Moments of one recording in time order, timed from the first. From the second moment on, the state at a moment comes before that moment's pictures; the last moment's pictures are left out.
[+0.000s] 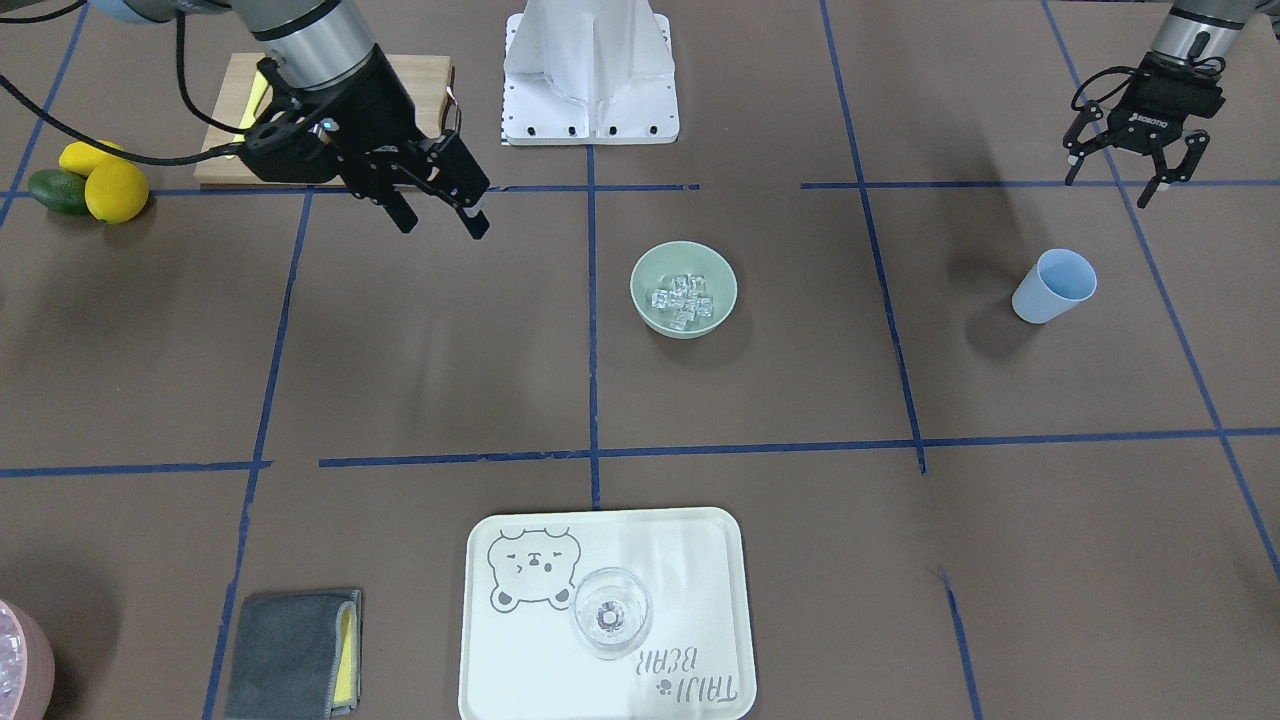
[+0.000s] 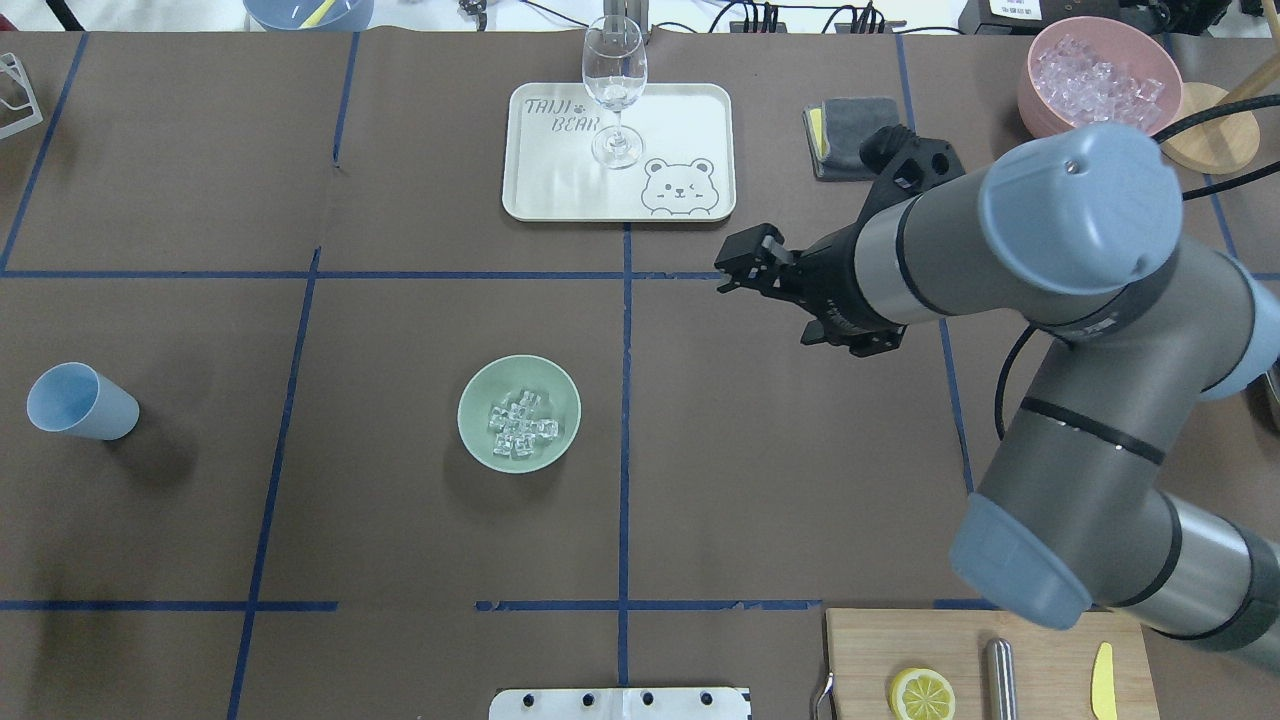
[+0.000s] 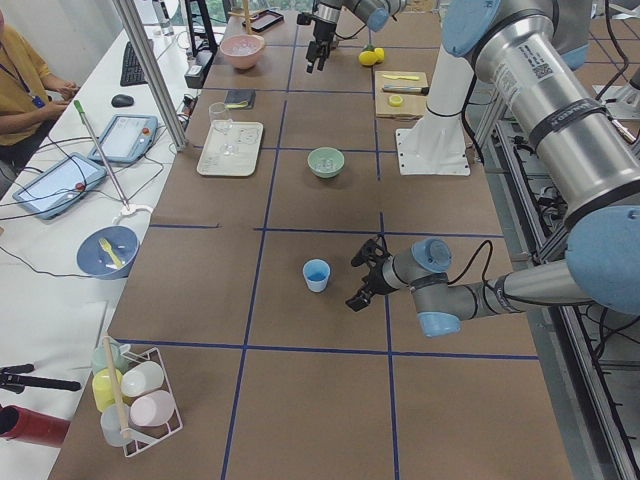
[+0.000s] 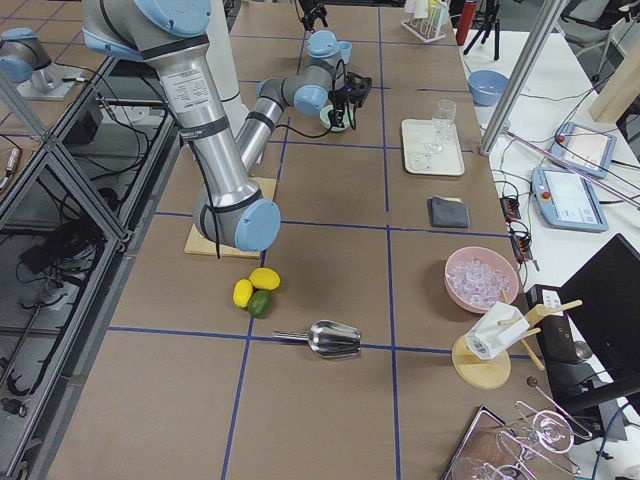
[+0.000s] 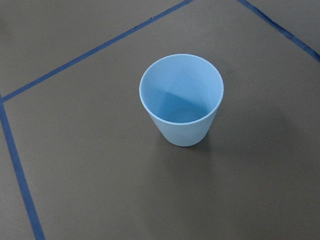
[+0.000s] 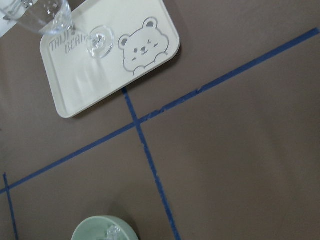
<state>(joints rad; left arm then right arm) -0.63 -0.94 -1.75 -3.06 -1.63 -0.59 0.59 -1.11 2.07 -1.41 1.84 1.69</state>
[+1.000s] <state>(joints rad) -1.25 -1.37 -1.70 -2.63 -2.20 -0.46 0.36 -0.88 1.63 -1.27 1.64 1.79</state>
